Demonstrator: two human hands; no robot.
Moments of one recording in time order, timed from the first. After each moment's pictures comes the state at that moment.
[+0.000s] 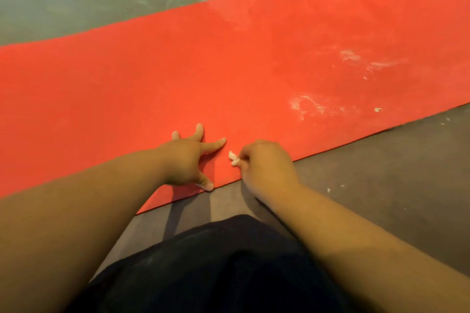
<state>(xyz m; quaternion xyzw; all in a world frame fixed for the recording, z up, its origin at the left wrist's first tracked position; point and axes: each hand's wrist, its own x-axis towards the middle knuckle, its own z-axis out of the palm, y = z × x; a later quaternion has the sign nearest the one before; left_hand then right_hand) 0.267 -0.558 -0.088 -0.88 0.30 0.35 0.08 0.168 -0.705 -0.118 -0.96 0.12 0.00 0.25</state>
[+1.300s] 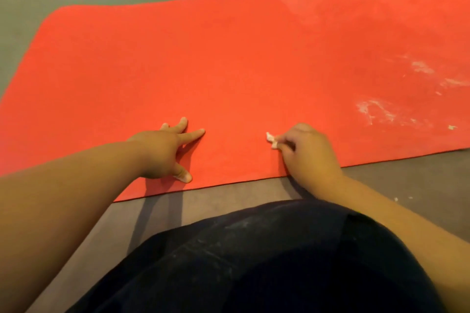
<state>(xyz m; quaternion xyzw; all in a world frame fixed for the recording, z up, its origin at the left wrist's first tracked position) 0.290 -0.397 -0.097 -0.91 0.24 0.32 0.07 0.196 -0.663 -0.129 -0.96 0.06 -0.06 0.27</state>
